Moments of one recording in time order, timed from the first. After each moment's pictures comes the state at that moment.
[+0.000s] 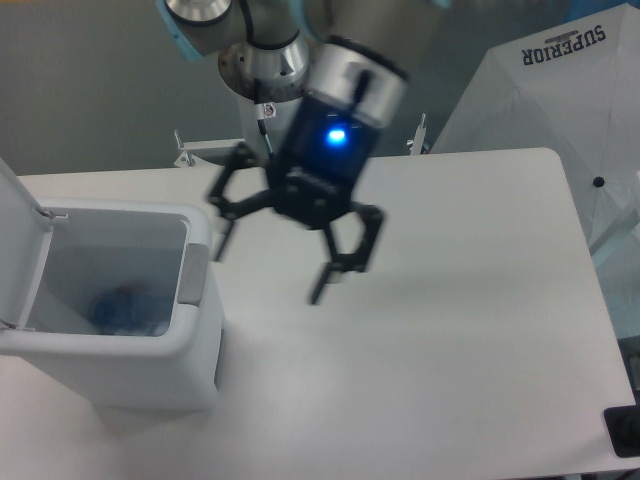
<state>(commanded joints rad) 2.66 -1.79 -1.40 -0.90 0.75 0.41</state>
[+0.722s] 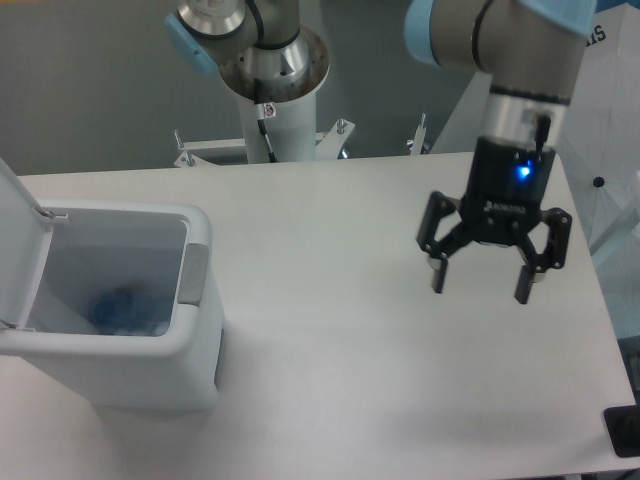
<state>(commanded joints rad) 2.74 -1.91 -1.49 -0.91 1.27 0.83</state>
